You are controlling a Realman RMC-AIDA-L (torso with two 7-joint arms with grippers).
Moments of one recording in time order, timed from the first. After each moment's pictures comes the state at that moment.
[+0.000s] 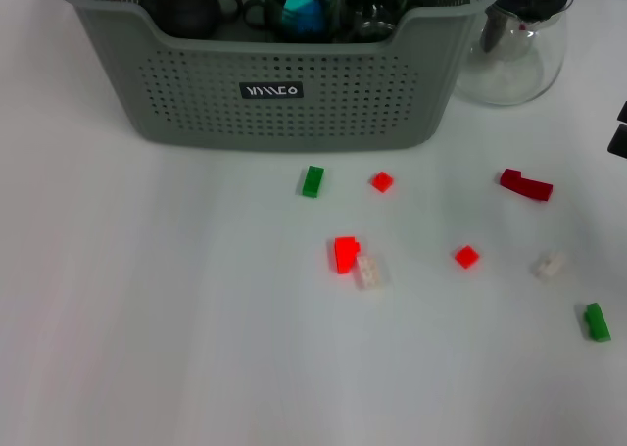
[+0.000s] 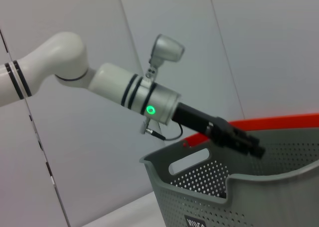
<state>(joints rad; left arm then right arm) -1.03 -2.12 1.00 0.88 2.63 0.93 -2.41 0.39 1.99 -0.27 -0.64 -2.02 -1.94 1.32</state>
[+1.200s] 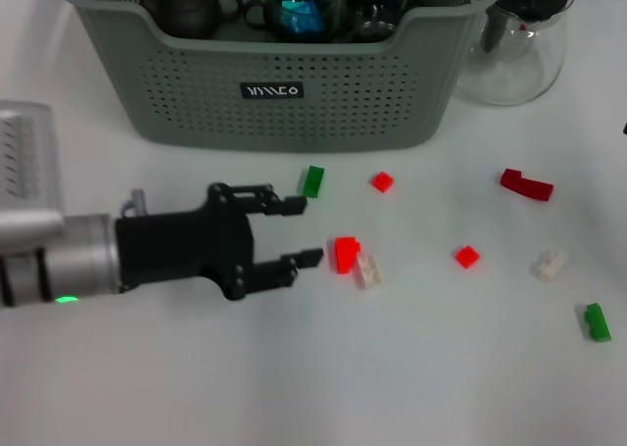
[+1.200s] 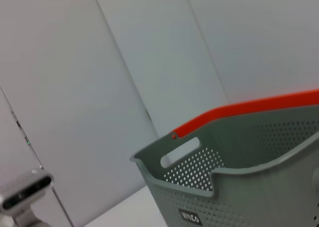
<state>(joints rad) -0.44 -2.17 0.66 0.57 2.05 1.62 -0.90 0.43 1.94 -0.29 -0.65 -2.04 -1.92 1.50</state>
